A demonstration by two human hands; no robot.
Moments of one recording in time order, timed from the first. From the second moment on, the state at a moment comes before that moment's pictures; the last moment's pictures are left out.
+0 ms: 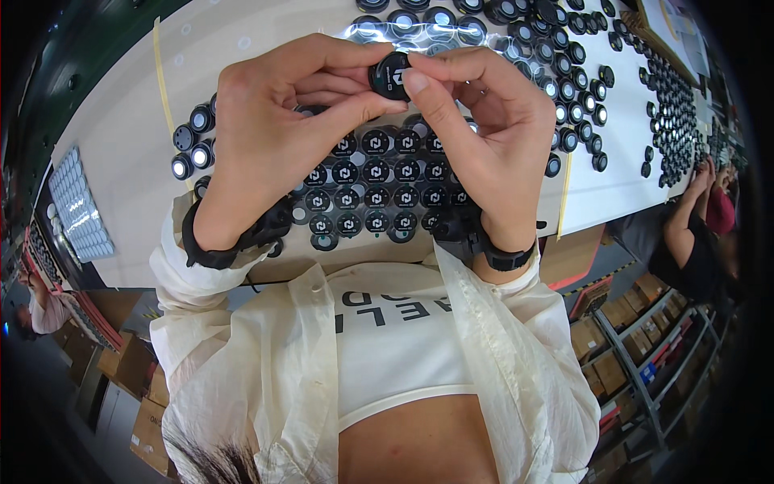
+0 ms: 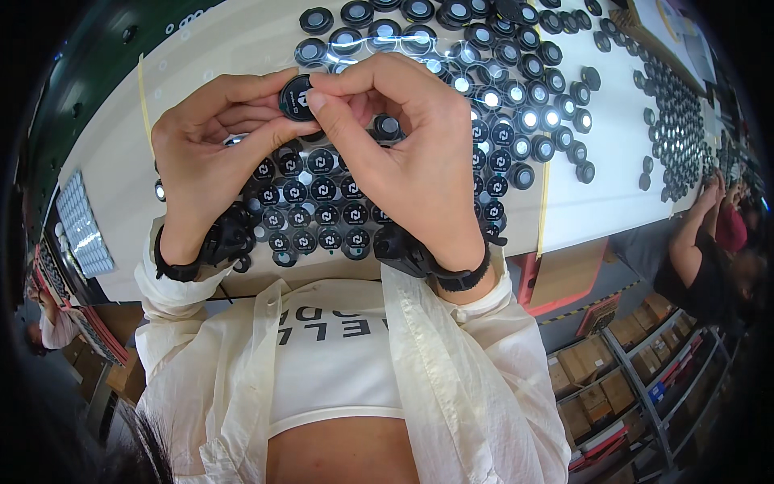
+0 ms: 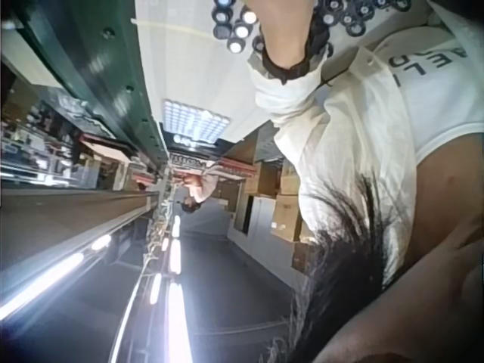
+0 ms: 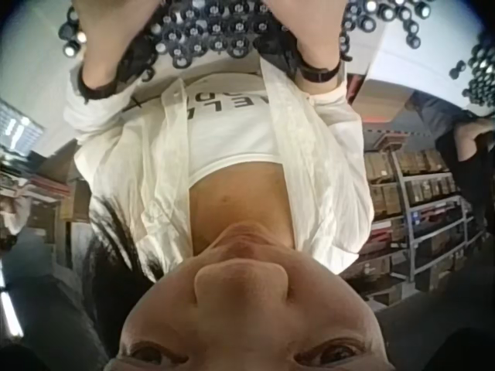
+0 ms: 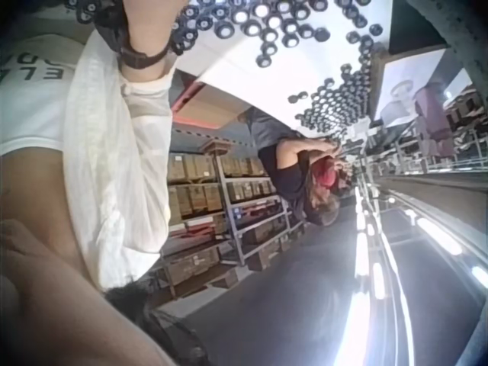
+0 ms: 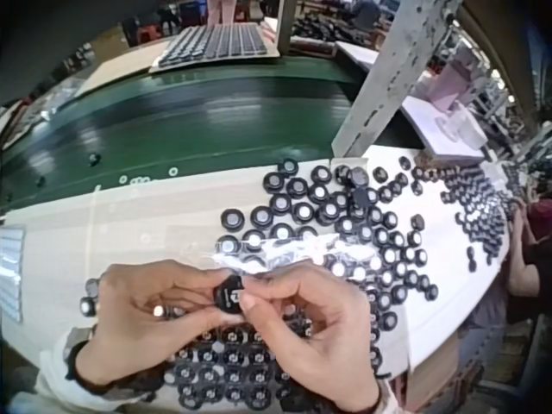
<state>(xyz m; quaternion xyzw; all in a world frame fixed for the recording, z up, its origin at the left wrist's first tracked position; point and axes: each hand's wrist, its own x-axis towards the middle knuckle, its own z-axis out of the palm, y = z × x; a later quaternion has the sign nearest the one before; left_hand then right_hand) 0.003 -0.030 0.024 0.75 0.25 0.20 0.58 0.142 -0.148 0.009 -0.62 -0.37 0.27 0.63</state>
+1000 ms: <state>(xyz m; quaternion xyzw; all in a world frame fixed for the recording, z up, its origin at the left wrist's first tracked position) 0.115 0.109 0.008 0.98 0.16 0.13 0.00 0.196 -0.197 0.041 -0.80 -0.46 0.18 0.34</state>
